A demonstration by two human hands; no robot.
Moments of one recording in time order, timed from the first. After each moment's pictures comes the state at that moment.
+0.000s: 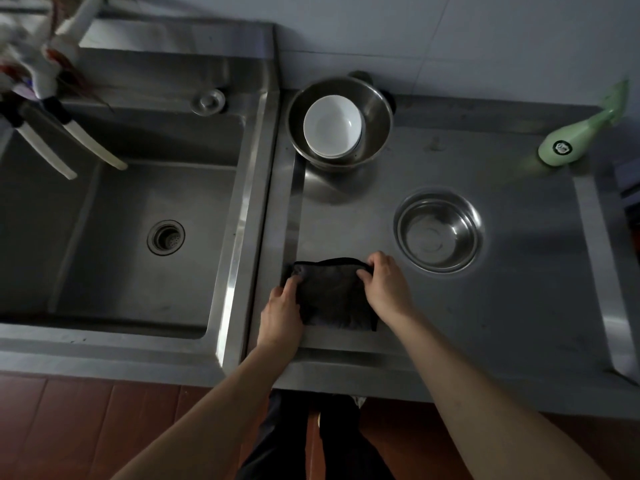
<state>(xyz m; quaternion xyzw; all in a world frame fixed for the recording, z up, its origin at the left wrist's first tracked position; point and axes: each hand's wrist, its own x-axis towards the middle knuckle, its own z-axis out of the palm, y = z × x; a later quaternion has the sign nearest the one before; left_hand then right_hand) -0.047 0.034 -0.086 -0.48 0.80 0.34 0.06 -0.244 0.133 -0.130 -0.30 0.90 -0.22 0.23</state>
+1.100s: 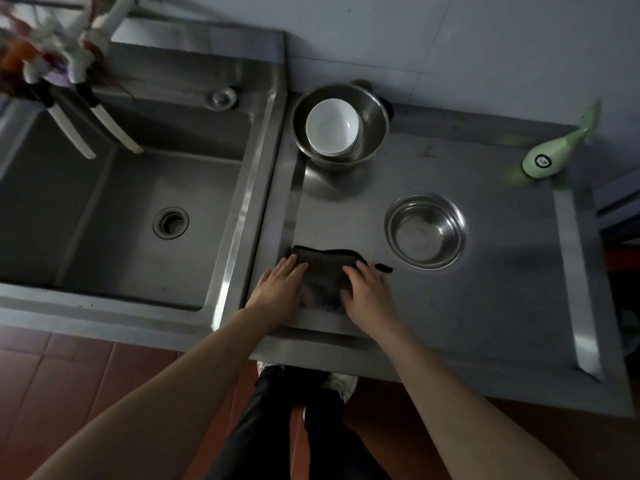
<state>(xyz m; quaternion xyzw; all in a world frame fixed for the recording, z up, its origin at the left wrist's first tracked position) -0.050 0.021 -0.079 -0.32 0.89 0.26 0.17 -0.209 0.170 -0.093 -0.43 0.86 -0.10 0.27</state>
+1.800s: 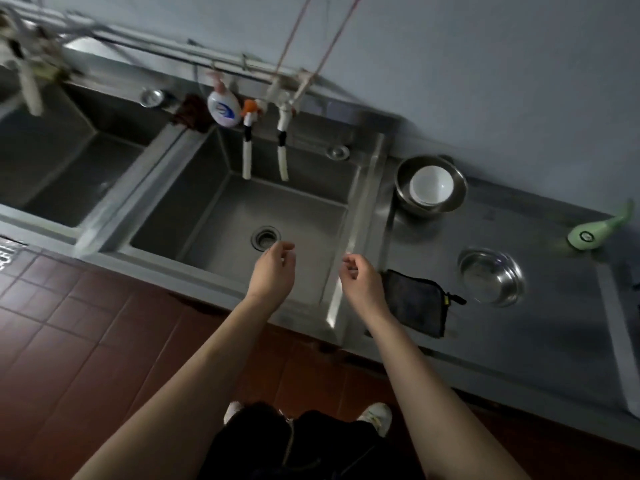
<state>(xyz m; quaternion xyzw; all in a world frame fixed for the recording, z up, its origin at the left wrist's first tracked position) 0.178 -0.078 0.079 -0.54 0.71 0.42 -0.15 0.020 0.030 0.060 -0.32 0.81 -0.39 0.31</state>
